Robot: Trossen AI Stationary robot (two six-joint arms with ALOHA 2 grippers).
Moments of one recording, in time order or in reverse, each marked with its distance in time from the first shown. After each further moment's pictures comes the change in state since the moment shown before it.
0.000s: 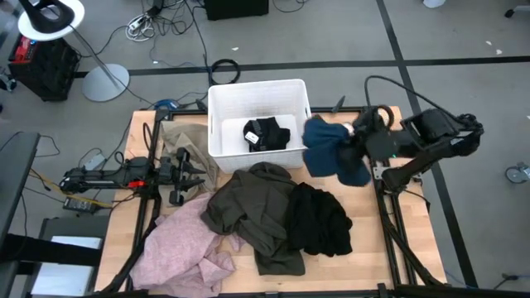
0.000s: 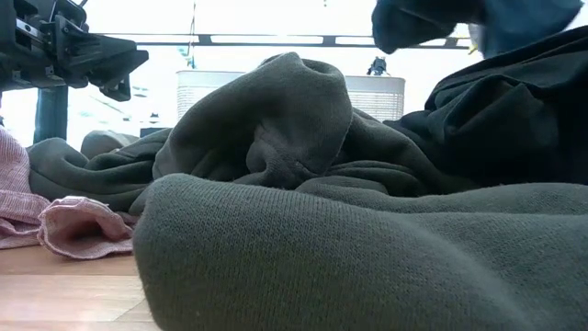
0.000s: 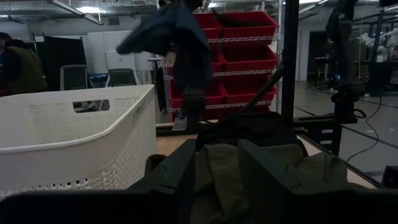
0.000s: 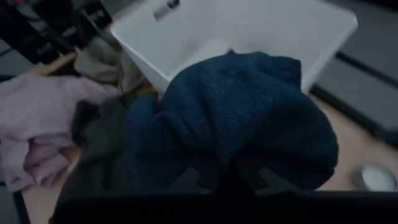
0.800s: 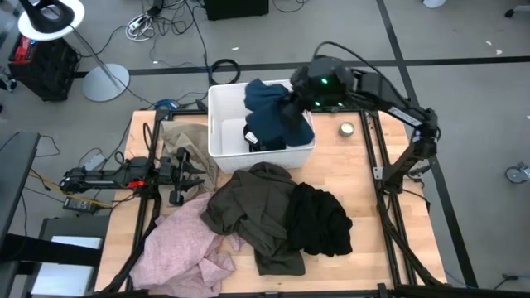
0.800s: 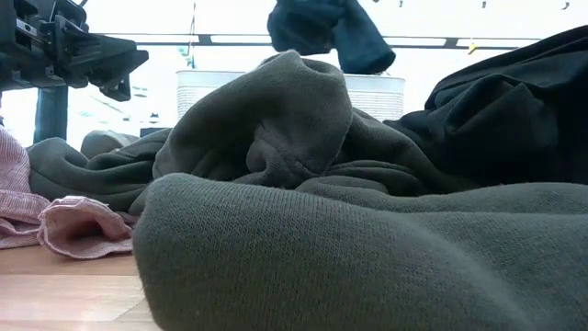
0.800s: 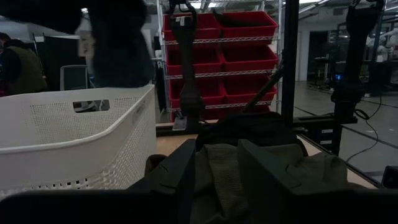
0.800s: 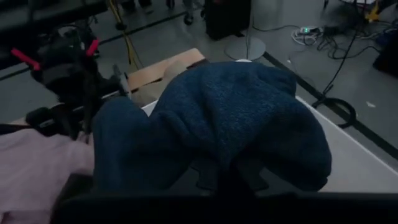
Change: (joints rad) left arm 0.000 0.000 0.000 0.000 0.000 0.000; right arm -0.579 0.398 0.302 0.464 -0.506 -0.658
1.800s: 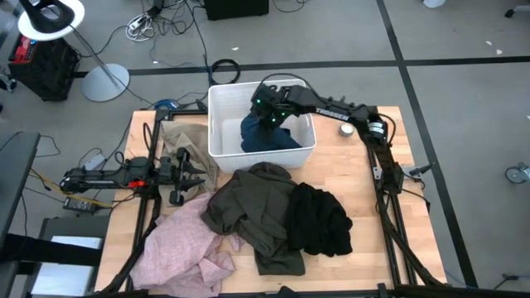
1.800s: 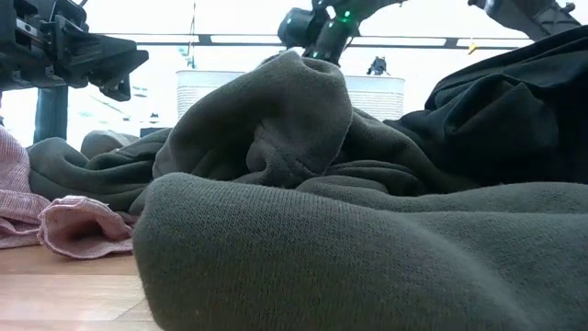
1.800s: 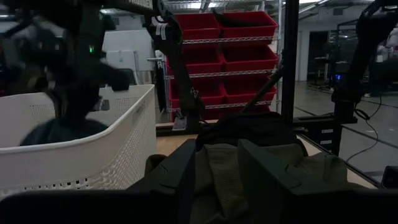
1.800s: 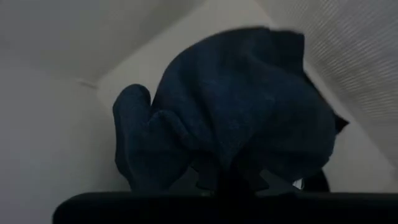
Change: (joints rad) left arm 0.000 0.000 0.000 0.000 0.000 0.000; right arm -0.102 0.473 0.008 -0.092 -0.137 -0.004
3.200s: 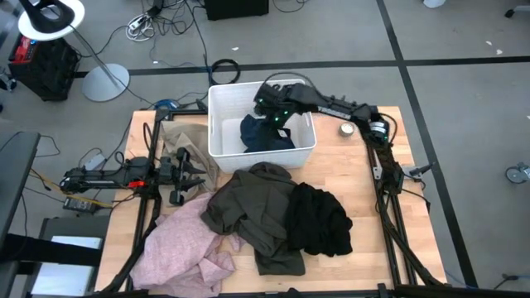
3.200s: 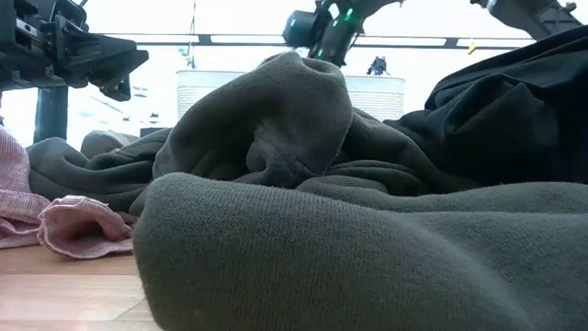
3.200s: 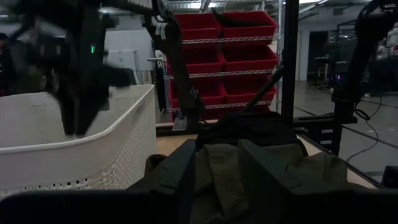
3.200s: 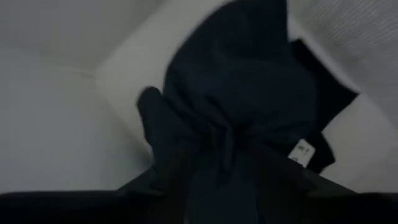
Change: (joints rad) left arm 0.000 0.000 0.000 0.000 0.000 0.000; right arm -0.011 -0.034 0.000 -0.075 -0.024 0.071
